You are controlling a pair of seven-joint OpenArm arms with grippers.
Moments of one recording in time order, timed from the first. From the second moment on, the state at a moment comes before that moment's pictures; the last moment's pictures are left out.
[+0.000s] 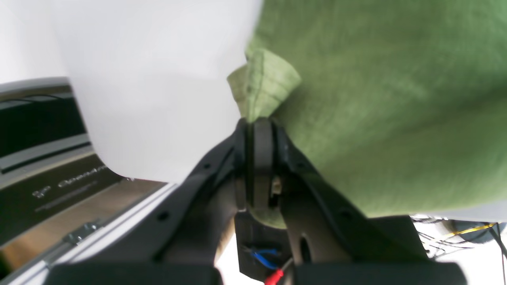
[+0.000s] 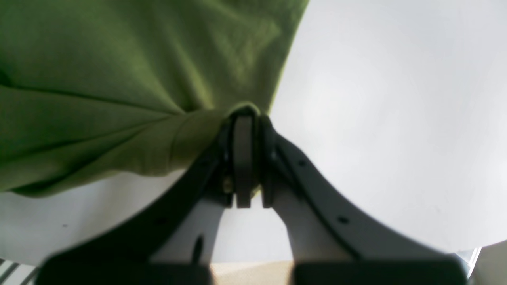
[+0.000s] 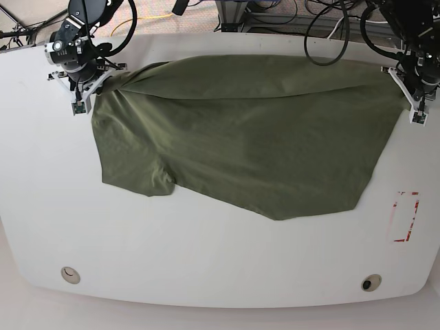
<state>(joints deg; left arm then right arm) 15.1 -11.7 -41.4 113.3 -4.6 -42.0 71.9 -16.8 -3.3 40.4 110.1 3.8 40.6 -61.2</state>
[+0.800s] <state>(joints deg) 16.1 -12.0 -41.1 113.3 -4.3 -42.0 68.3 -27.1 4.9 50.7 108.5 50.1 40.3 -74.9</state>
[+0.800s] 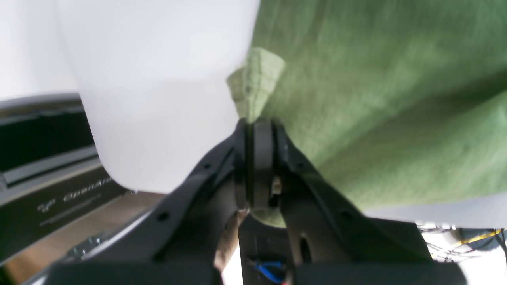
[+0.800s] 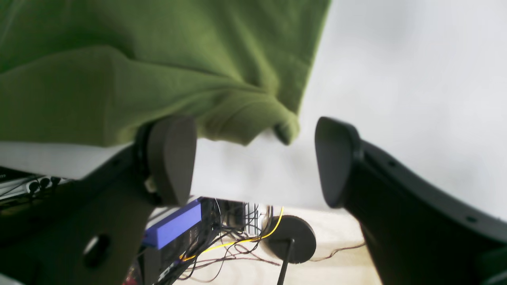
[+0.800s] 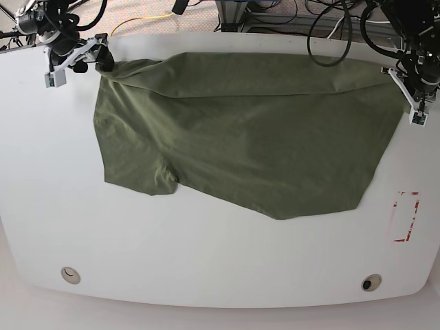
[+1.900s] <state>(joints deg) 17.1 -12.0 -41.0 113.1 -4.2 -42.0 67.1 -7.7 7.0 44.0 85.2 51.7 40.3 -71.6</state>
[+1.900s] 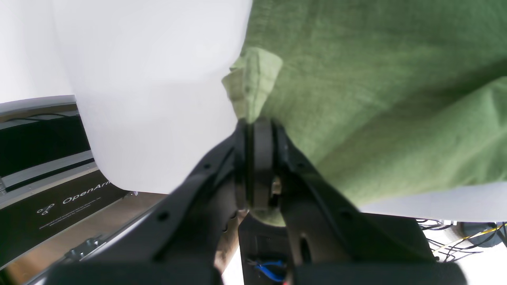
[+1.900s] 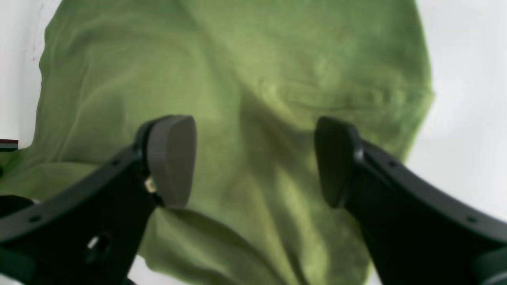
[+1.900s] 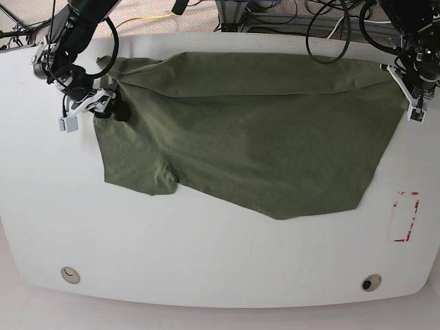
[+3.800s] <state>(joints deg) 18.4 -12.0 -40.8 113.1 -4.7 -42.0 67.3 -6.8 8.2 42.4 77.7 46.3 40.6 -66.8</state>
